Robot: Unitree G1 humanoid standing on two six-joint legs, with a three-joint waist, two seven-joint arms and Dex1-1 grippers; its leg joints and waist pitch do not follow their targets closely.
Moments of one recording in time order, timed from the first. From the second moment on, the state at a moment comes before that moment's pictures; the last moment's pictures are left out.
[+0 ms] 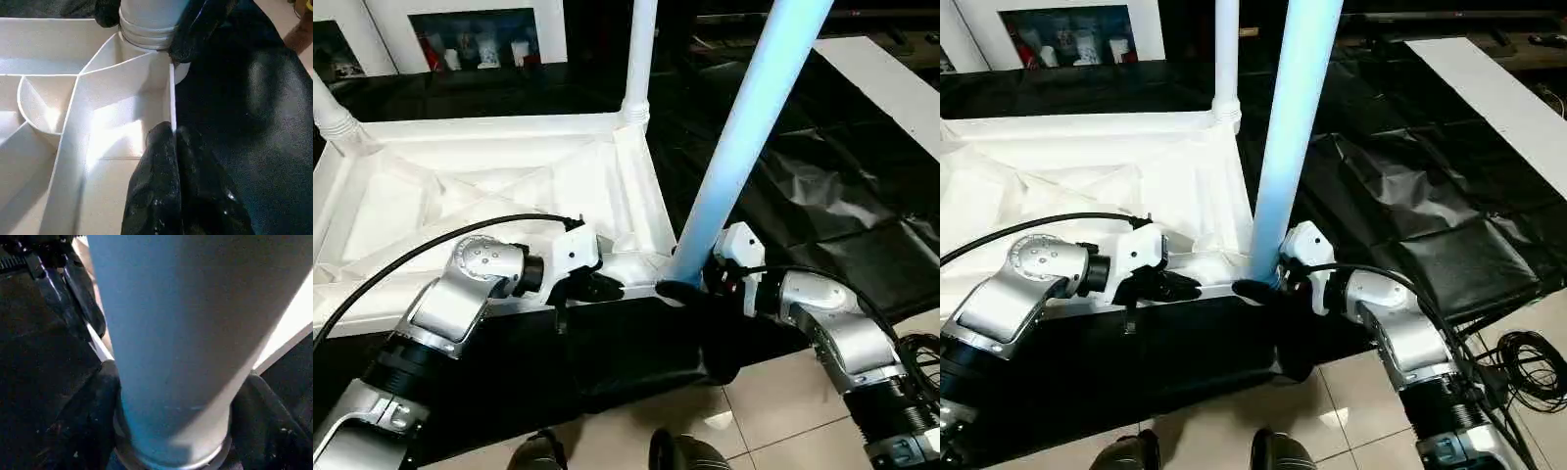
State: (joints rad) left arm -0.52 0.51 -0.31 0.19 -0.05 0.28 -1.18; right arm -0.38 -0.37 0.18 0.24 0.20 0.16 0.92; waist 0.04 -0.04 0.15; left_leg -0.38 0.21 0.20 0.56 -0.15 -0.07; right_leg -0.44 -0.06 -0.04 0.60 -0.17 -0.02
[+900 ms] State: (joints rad) left arm -0.71 0.19 -0.31 0.49 0.10 0.34 -0.71; right arm -0.54 0.00 -0.04 0.59 0.12 0.03 0.12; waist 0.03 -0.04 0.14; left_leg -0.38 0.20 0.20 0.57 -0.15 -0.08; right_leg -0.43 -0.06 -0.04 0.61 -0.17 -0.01
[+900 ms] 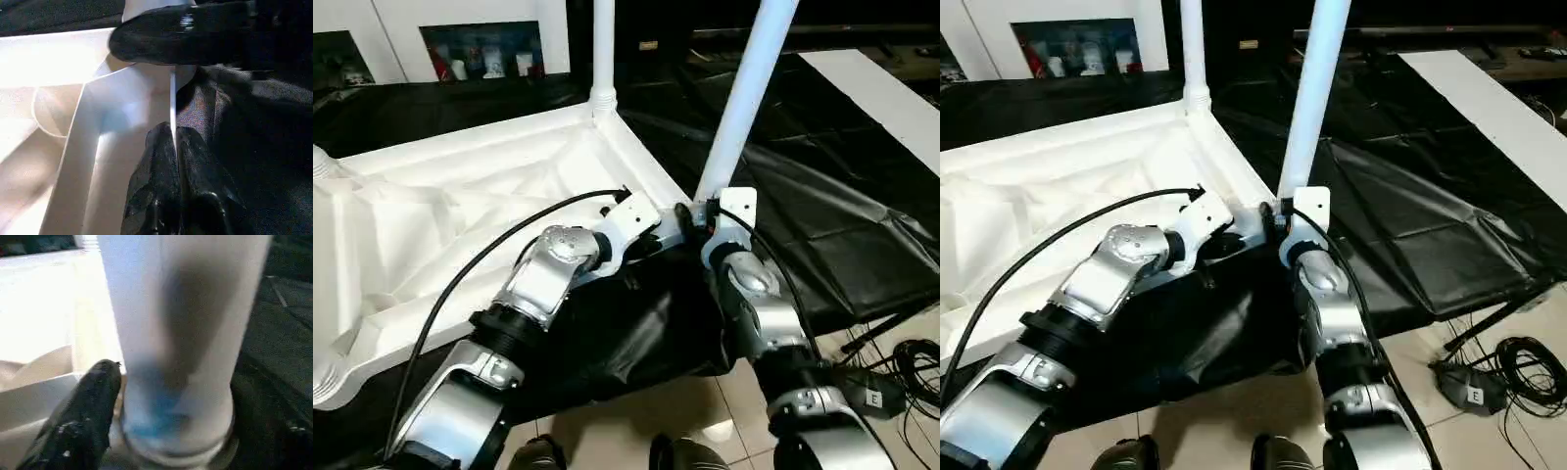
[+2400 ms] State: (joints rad) left arm -0.54 0.50 -0.31 0.24 -0.05 0.24 -1.21; right arm -0.44 -0.41 0.16 0.29 0.25 0.19 1.00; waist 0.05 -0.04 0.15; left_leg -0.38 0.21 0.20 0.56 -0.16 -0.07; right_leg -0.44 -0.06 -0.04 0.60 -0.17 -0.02
